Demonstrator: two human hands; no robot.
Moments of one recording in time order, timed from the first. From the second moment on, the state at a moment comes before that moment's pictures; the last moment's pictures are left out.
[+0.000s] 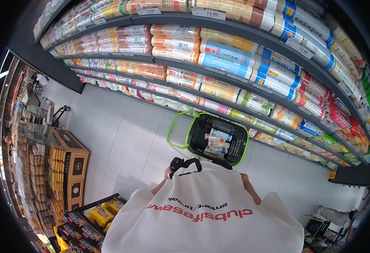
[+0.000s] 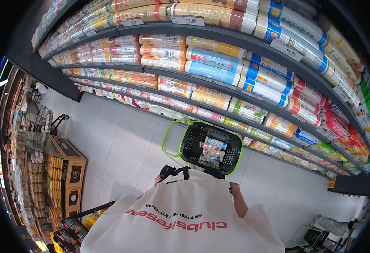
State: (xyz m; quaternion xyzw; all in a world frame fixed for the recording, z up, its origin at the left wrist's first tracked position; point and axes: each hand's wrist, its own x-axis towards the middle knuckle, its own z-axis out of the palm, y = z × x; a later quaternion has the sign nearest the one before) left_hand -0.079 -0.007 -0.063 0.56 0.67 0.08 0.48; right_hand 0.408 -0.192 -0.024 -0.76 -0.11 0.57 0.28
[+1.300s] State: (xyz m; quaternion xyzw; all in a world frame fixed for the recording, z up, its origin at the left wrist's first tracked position) left_hand -0.084 -0.015 -0.091 0.54 0.65 0.13 0.51; right_hand 0.404 -0.205 -0.008 -0.77 -0.14 0.56 0.27
